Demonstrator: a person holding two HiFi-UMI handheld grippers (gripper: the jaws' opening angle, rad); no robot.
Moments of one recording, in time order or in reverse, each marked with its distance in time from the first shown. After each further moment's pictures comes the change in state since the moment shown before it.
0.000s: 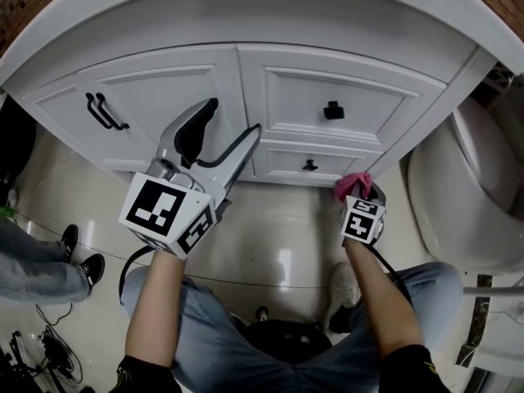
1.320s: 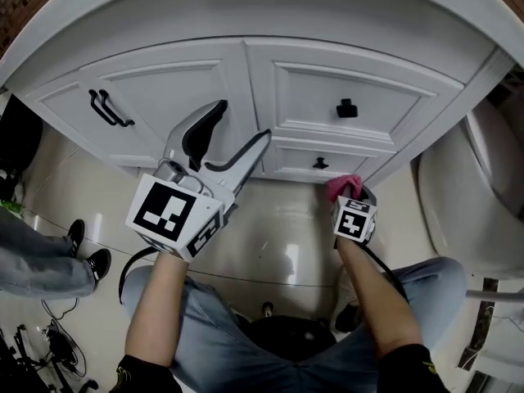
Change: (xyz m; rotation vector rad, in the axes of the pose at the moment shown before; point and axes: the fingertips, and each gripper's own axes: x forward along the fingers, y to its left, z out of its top) left arm 0.000 -0.001 -0.014 0.040 0.054 -0.009; right arm 0.018 0.052 -0.034 0.053 0.102 0.086
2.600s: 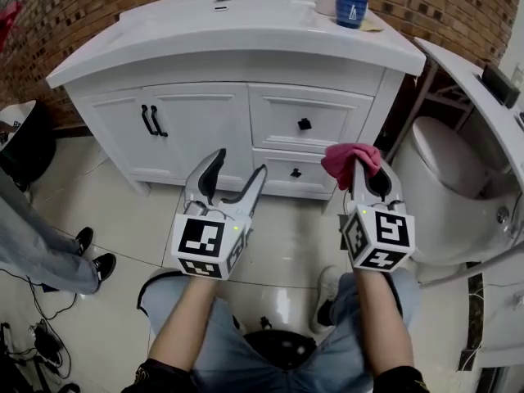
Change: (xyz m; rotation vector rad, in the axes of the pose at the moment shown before) left arm -0.116 -0.099 0.079 -0.007 -0.065 0.228; right arm -0.374 -0.002 0.237 -0.050 -0.762 0.218
